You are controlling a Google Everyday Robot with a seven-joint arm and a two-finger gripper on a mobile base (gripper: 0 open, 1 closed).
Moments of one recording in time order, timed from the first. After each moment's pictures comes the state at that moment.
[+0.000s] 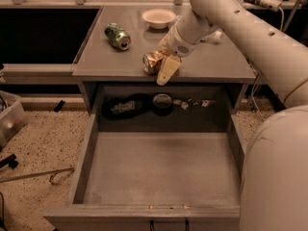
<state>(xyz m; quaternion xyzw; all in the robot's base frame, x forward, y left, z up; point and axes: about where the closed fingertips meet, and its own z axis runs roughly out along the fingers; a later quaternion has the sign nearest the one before) 0.725 -0.037 0.842 -0.68 0.67 0.06 0.29</state>
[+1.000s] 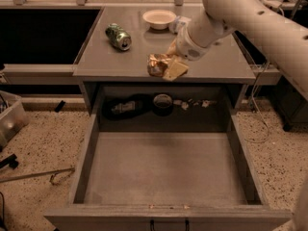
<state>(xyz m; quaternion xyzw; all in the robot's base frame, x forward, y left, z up) 0.689 -0.054 0.863 -0.67 0.68 0.04 0.30</state>
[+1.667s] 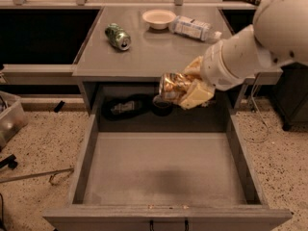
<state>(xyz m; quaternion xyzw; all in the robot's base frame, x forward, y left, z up) 0.556 -0.087 0.892 -0.65 0.68 0.03 0.35</state>
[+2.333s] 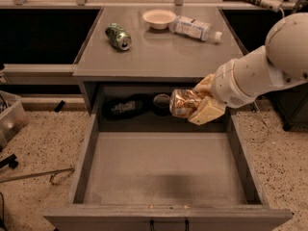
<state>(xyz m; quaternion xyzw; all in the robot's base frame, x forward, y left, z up) 0.527 -0.121 0.856 -0.63 0.70 0.04 0.33</state>
